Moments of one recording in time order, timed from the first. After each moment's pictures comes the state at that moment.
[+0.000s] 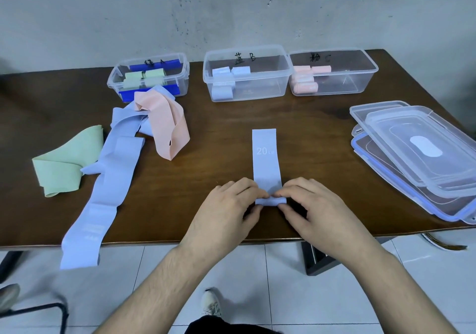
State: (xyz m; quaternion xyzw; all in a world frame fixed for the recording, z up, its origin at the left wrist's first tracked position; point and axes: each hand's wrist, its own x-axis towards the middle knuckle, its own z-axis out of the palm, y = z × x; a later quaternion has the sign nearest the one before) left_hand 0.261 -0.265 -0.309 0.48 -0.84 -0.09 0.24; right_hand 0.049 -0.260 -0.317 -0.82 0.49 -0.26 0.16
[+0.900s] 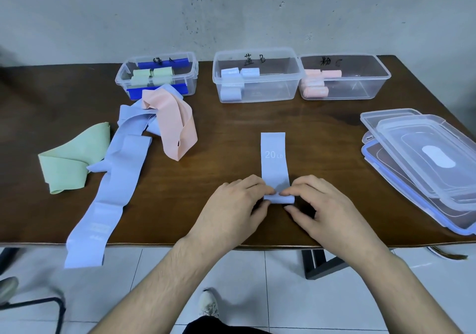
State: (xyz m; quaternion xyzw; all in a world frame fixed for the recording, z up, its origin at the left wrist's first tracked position) left_hand 0.262 -0.281 -0.304 0.49 -0.84 -0.11 0.21; right_hand 0.051 -0.271 -0.313 -0.81 0.51 -0.24 0.14
